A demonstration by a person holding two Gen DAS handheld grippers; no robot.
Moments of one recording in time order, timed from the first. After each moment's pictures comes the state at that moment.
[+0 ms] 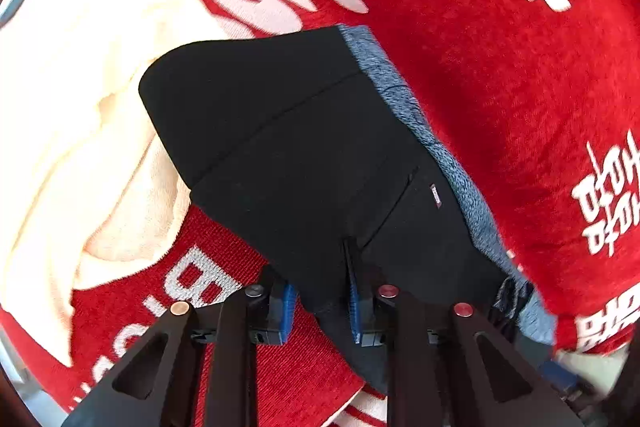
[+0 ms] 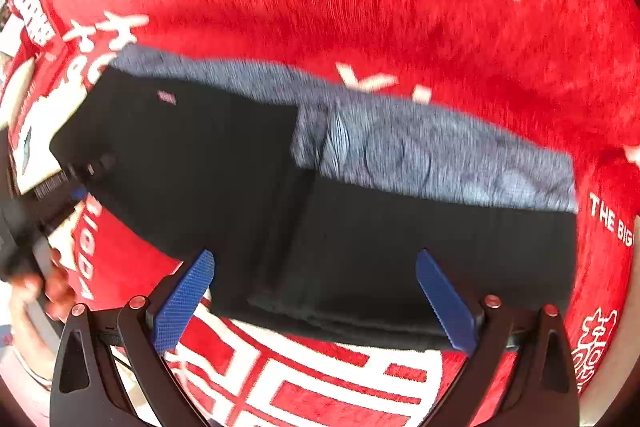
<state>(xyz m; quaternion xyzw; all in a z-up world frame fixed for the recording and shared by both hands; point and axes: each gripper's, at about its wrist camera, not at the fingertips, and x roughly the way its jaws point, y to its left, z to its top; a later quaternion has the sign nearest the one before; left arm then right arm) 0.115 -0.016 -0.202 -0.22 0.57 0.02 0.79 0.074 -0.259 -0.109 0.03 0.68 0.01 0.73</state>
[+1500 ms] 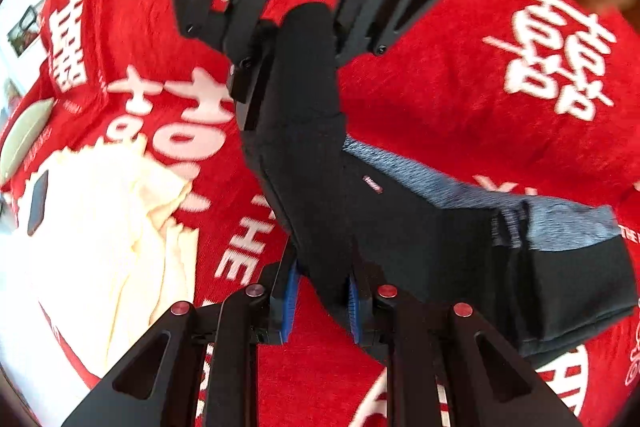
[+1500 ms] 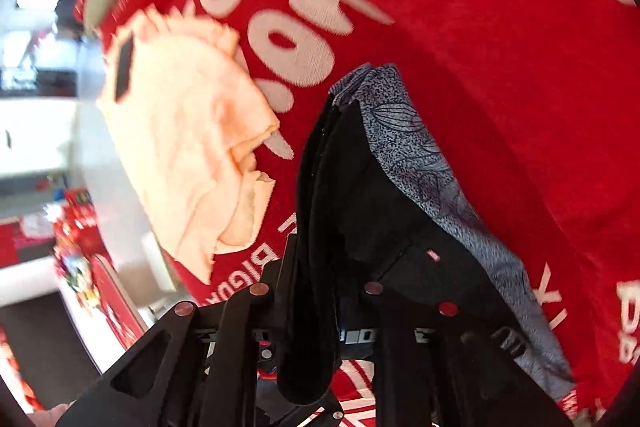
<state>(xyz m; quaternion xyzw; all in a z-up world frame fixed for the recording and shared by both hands) 0.084 -0.124 -0.126 0.05 0.49 -0.03 0.87 0.226 -0.037 -0.106 -0.03 0.76 0.25 0.60</state>
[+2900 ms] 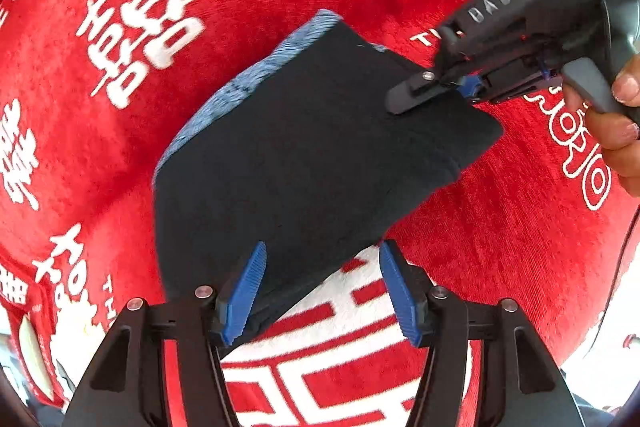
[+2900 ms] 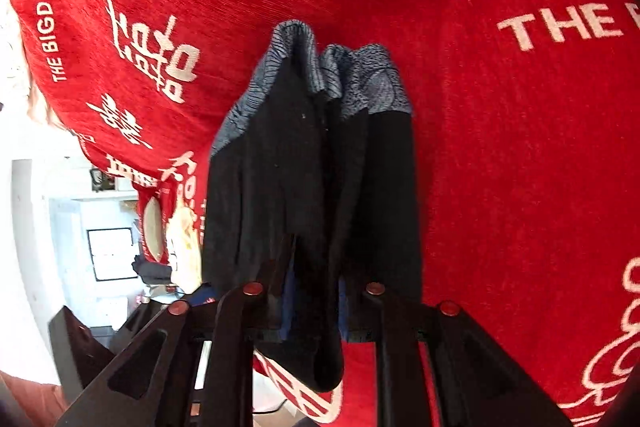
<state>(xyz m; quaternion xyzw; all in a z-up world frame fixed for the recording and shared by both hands) -0.033 -0.373 -0.124 0.31 0.51 -0.27 0.75 0.002 -0.482 -0.127 0.40 0.59 0.09 0.70</state>
